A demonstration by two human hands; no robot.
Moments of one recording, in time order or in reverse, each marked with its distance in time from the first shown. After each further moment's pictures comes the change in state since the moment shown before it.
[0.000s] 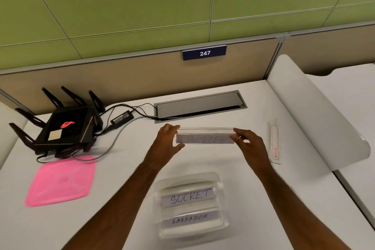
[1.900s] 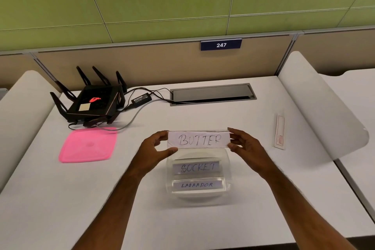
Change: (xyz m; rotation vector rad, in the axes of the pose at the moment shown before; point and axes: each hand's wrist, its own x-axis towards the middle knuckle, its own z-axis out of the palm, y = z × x) left_hand -0.157 -0.012 -0.052 -0.441 0.025 -0.333; right_hand -0.097 -0.019 -0.002 0.113 -0.431 -0.016
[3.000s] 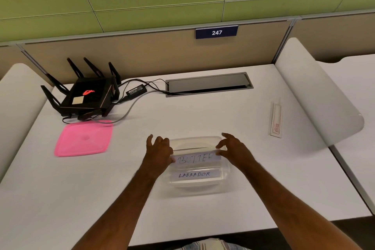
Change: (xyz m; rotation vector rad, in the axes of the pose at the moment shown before) left_hand 0.000 -0.028 0.052 1.152 -0.177 0.185; right_hand 0.009 0.056 0.037 -0.621 -0.069 0.195
